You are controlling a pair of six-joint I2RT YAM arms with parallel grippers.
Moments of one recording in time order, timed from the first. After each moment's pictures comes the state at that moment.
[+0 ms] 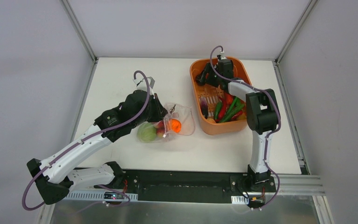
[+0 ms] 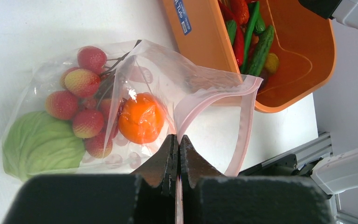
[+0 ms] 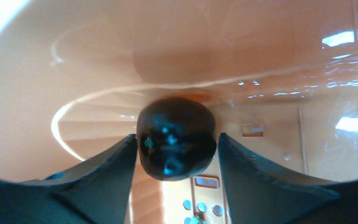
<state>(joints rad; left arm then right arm) -0.84 1.02 1.11 -0.63 -0.26 -0.74 0.30 2.11 1.48 0.07 -0.24 0.58</state>
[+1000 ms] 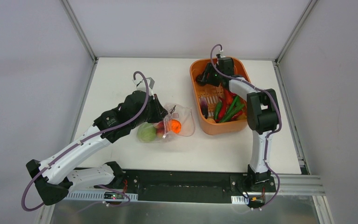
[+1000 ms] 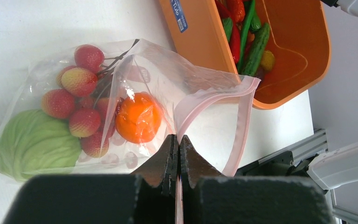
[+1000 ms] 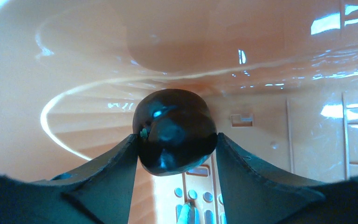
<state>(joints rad) -0.84 1.01 1.10 -0.62 -0.25 -0.74 0.29 2.11 1.54 -0.07 -0.23 0.52</state>
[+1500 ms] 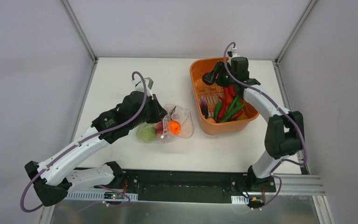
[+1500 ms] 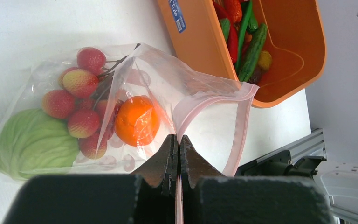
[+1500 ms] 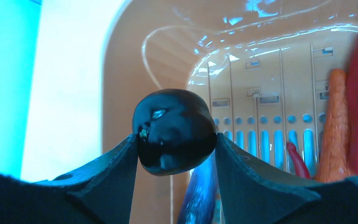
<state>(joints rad) -0.84 0.99 1.10 -0.63 -0.24 -0.74 0.28 1.73 1.32 -0.16 -0.23 0.50</state>
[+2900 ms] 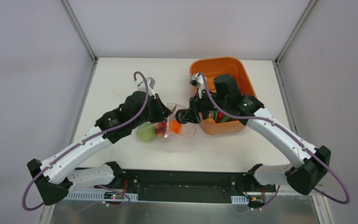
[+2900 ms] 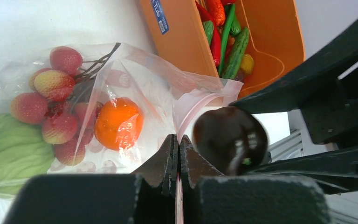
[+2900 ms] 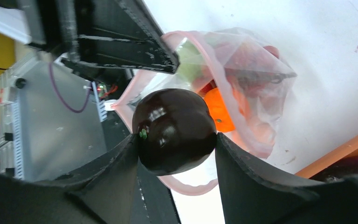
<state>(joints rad) -0.84 1.01 1.07 -0.55 -0.20 -0.80 0.70 1.26 1.23 -0.52 -0.62 0.09</state>
